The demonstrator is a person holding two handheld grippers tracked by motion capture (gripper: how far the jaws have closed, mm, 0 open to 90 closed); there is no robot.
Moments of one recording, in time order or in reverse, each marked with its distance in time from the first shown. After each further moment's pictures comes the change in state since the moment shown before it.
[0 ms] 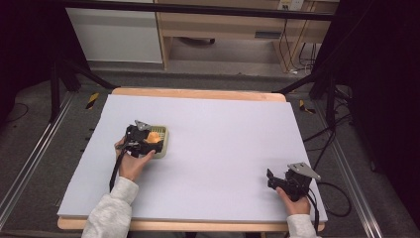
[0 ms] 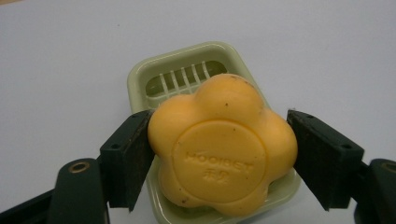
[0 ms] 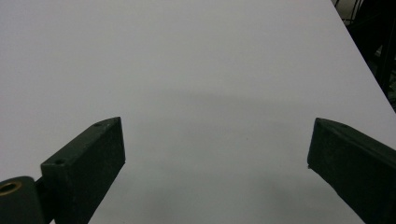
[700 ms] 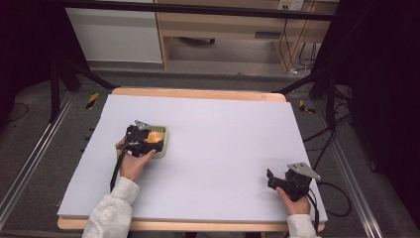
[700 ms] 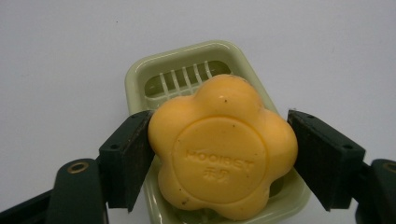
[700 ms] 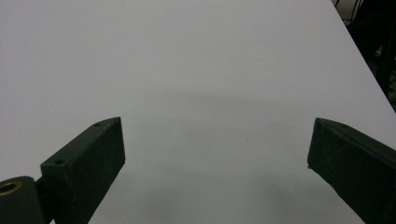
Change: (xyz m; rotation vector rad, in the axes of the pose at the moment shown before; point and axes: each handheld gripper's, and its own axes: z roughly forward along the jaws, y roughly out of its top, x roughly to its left) left arm 0.003 -0.001 0.006 -0.017 -0.002 -0.011; right arm 0.000 0.000 0.000 0.000 0.001 0.000
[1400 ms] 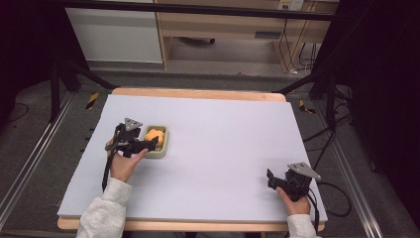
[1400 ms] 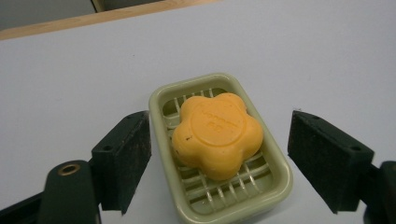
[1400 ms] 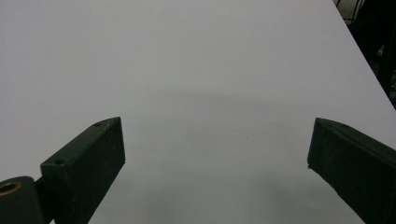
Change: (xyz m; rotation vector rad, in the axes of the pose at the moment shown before) left arm 0.012 0.001 -0.037 -0.111 -0.032 -0.012; right arm 0.000 0.000 0.000 0.001 0.005 0.002
